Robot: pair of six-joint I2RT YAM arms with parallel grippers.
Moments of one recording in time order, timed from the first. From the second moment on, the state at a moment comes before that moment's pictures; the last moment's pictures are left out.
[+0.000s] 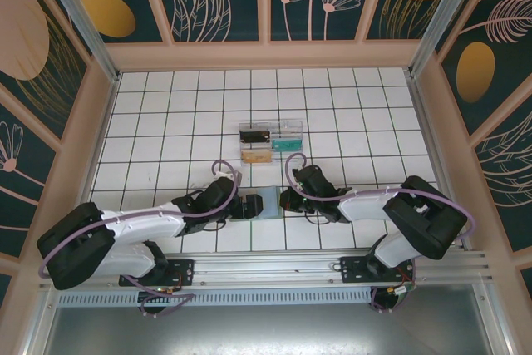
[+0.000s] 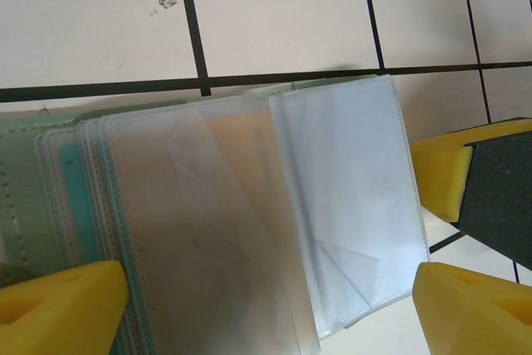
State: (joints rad) left arm -0.93 1.28 0.42 0.05 0.00 -0.89; right arm 0.82 1.48 0.42 0.25 -0.22 0.88
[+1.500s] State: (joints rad) left arm -0.93 1.29 0.42 0.12 0.07 -0.88; right arm 0.82 1.49 0.43 0.25 -0.23 0.88
